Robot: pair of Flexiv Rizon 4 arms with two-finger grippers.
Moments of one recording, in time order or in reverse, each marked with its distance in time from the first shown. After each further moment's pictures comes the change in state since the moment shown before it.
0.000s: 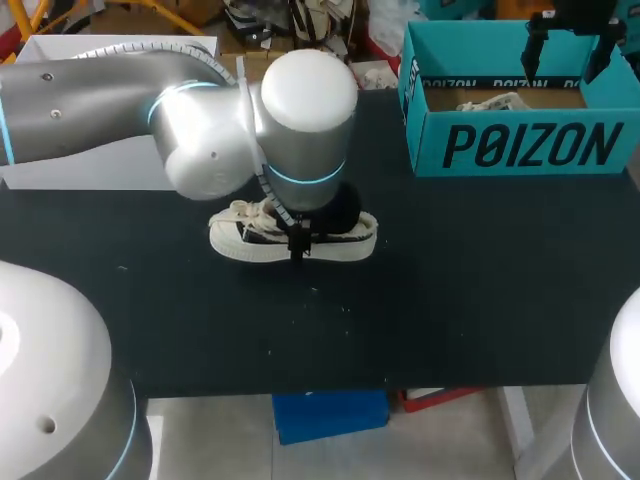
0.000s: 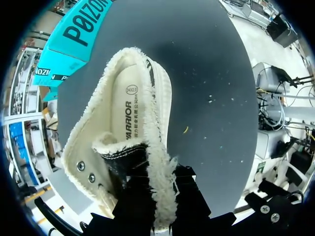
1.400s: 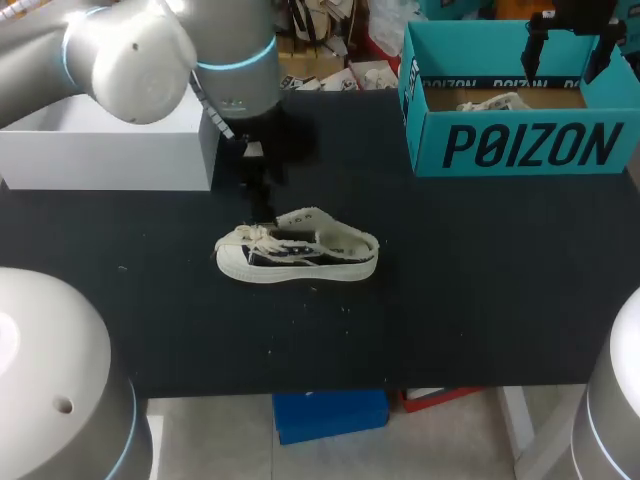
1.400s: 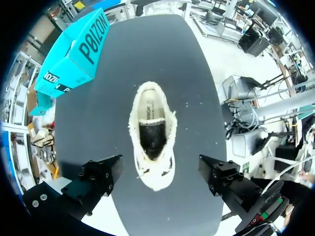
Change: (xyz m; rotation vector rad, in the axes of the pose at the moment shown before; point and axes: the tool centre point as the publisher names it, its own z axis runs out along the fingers) left arm -0.026 0.042 -0.086 0.245 0.241 0.054; right arm 0.000 0.000 0.000 0.000 0.000 0.000
